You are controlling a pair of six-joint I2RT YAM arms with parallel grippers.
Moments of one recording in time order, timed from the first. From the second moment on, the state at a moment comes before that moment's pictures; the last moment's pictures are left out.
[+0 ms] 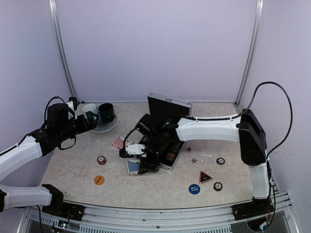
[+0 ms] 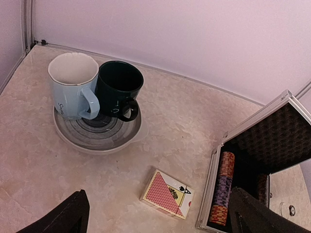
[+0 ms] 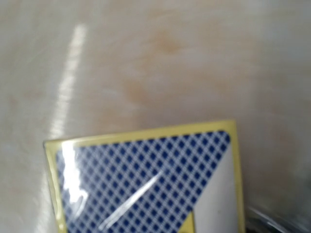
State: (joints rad) left arm -0.37 0.98 0.67 -0.10 -0.11 -0.49; right arm 1.08 2.16 1.73 -0.68 -0.29 -0.63
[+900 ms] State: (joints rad) left arm -0.37 0.99 0.67 -0.10 -0.09 -0.50; right arm 0.76 2.19 1.82 -0.68 0.00 -0.37
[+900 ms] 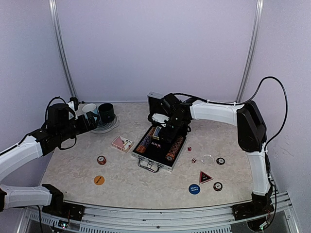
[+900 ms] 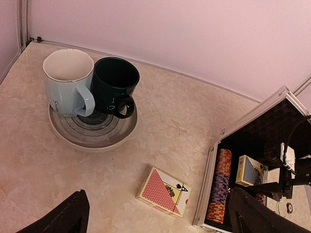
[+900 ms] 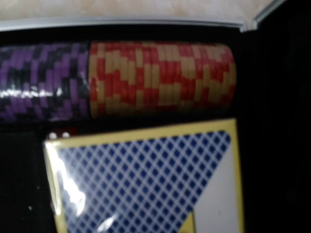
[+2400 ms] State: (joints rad) left arm -0.37 0.99 0.67 -0.08 -0.08 -0.50; right arm 0.78 2.19 1.66 -0.50 0.11 -0.28
